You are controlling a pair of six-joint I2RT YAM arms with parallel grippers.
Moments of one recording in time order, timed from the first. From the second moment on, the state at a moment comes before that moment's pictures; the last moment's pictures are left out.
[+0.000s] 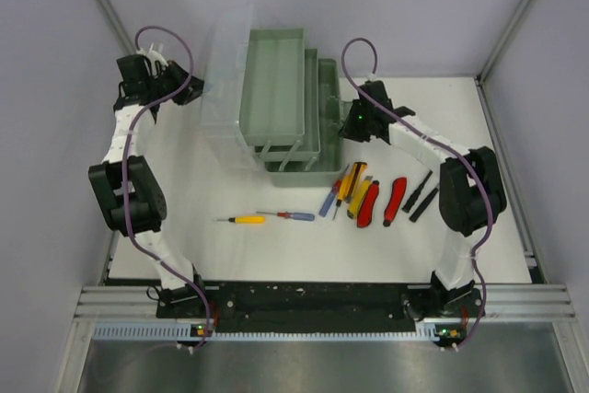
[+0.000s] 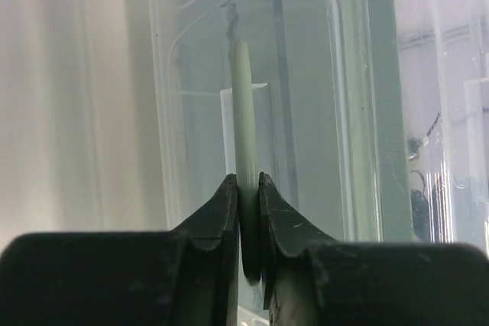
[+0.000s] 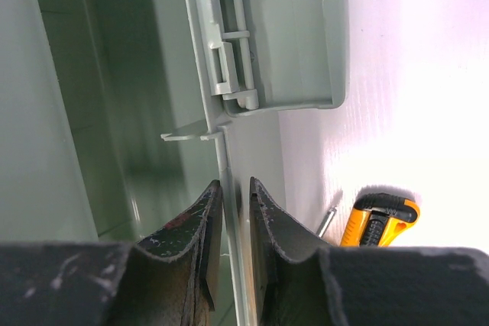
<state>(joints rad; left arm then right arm) 0.23 1.87 1.64 -0.23 0.81 -0.63 0.41 1.87 1.44 -0.36 -0.02 0.71</state>
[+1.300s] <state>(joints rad) 0.33 1.95 1.40 0.03 0.80 -0.63 0.36 1.91 1.46 -0.34 -0.11 0.74</state>
